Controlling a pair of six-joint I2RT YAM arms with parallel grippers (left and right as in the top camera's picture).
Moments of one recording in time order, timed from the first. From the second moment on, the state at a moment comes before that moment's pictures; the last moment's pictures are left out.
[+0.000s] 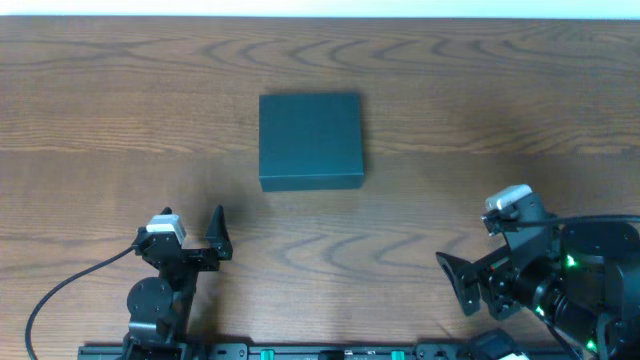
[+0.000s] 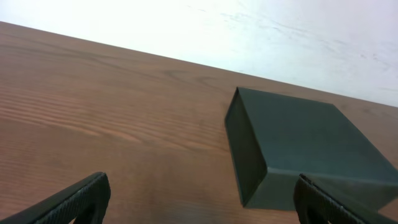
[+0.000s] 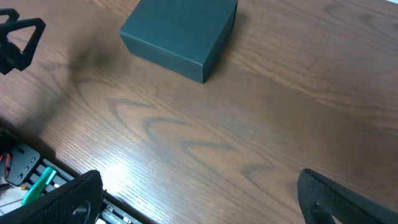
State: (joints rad) left arm -0.11 0.01 0.08 -0.24 -0.03 -0.25; right arm 0.41 0.81 1.42 -1.41 -0.10 -0.01
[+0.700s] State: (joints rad) left arm -0.11 0.01 0.08 -0.24 -0.04 -0.24; right arm 0.41 0.81 1.42 -1.41 -0.10 -0.01
